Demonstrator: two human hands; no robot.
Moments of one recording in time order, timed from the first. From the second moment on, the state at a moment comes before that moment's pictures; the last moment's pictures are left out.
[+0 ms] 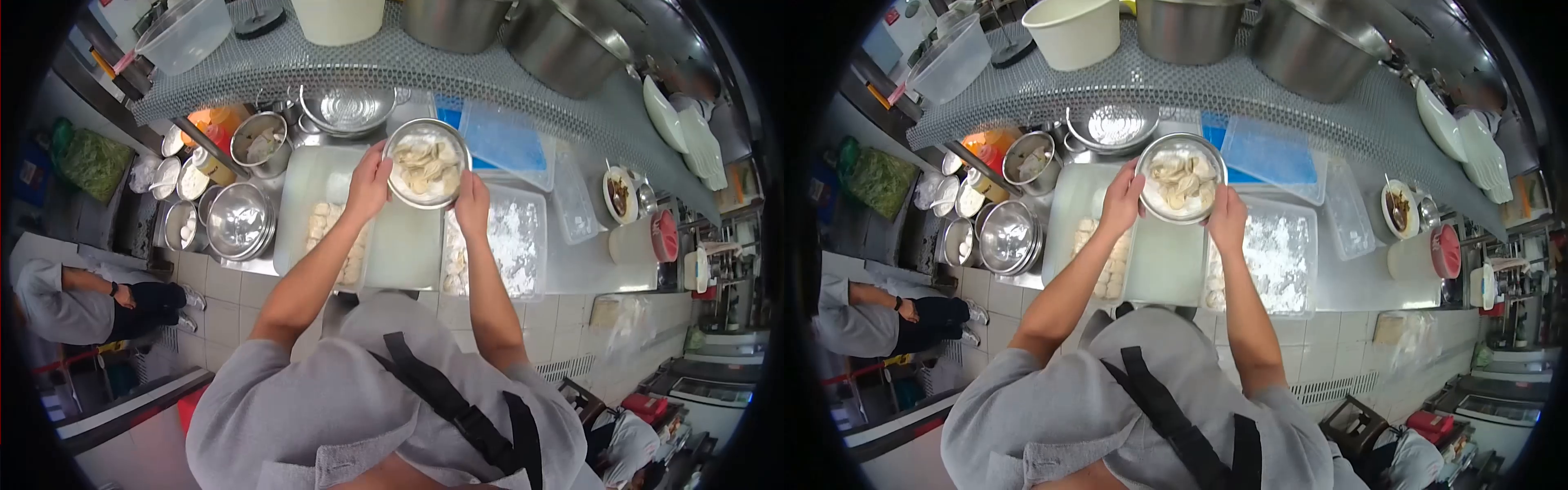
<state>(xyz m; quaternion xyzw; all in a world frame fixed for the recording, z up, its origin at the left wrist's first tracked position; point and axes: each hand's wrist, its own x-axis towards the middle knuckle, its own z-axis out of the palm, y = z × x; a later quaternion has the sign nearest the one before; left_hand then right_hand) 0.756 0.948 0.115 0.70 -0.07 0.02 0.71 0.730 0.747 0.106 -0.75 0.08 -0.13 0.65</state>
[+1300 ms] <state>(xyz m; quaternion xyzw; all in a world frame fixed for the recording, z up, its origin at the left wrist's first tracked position) 0.747 0.948 0.101 0.69 0.02 0.02 0.73 0.724 0.746 0.091 -0.75 0.07 -0.09 0.65</state>
